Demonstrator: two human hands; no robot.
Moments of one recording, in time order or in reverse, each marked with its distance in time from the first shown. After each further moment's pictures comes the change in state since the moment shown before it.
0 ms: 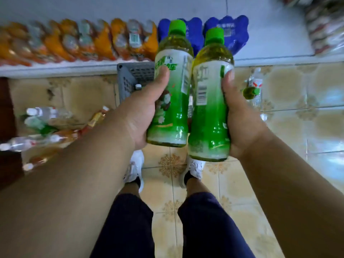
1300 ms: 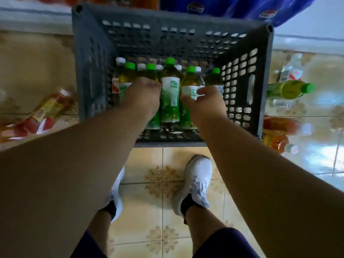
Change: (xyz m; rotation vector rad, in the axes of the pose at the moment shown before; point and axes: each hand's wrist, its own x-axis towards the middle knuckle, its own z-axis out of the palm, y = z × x) left_hand 0.257 -0.111 -0.129 0.701 0.607 0.071; right_hand 0.258 0.122 -0.081 -0.959 0.593 -0.041
